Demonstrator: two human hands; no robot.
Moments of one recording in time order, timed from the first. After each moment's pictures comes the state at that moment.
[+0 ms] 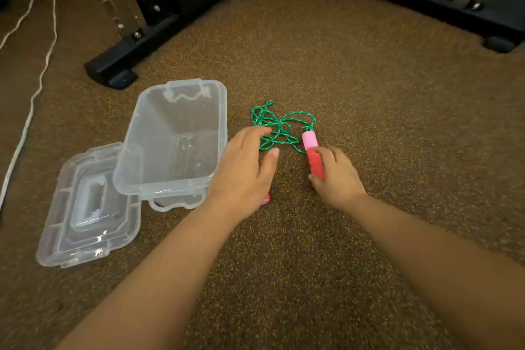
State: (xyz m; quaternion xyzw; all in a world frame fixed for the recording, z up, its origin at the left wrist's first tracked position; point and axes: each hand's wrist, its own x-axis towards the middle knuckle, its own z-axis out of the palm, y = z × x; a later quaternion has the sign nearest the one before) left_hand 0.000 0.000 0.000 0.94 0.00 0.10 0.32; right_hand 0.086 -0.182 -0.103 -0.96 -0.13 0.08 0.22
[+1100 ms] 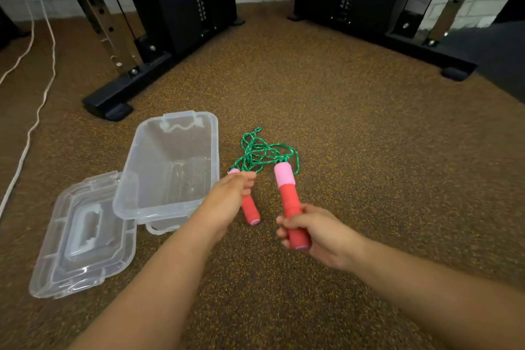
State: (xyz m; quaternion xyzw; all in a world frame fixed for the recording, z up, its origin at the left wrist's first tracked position) left_hand -0.002 0.002 0.004 0.72 0.22 -0.06 0.65; right_hand -0.001 -0.166 -0.030 -0.56 0.10 0.39 0.73
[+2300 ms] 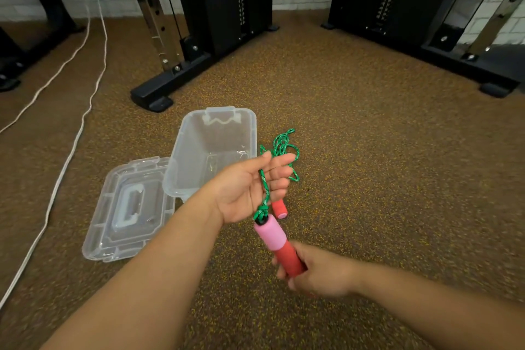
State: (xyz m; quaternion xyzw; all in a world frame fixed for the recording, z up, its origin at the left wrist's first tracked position) left_hand -0.032 0.041 0.050 0.44 0.14 -0.22 0.86; right_hand -0.054 -0.139 -0.043 -0.76 -0.23 0.48 0.39
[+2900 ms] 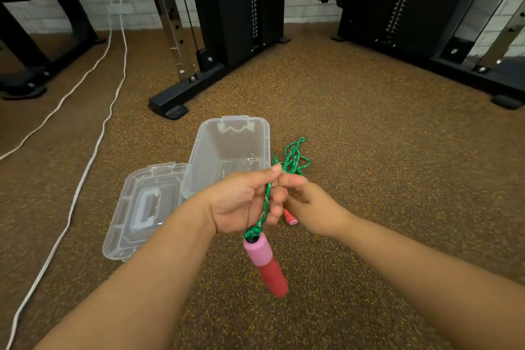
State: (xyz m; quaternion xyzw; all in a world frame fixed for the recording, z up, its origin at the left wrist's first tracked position) left_hand -0.062 0.057 0.076 0.52 0.07 -0.28 0.80; right_hand -0.004 -0.088 0.009 -0.76 -0.35 0.17 0.51
